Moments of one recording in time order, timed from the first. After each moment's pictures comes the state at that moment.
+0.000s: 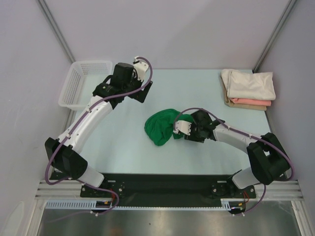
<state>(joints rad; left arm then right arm) -0.47 1.51 1.56 -0.67 -0.10 0.18 0.57 1.46 0.80 -0.40 -0.07 -0.89</state>
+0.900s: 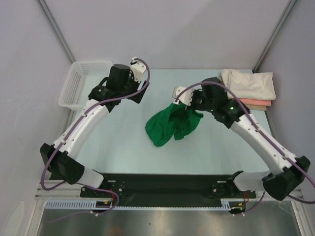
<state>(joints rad) -0.47 1.46 1.53 -0.67 -0.11 0.21 0.59 1.30 1.30 -0.61 -0.05 -0.93</state>
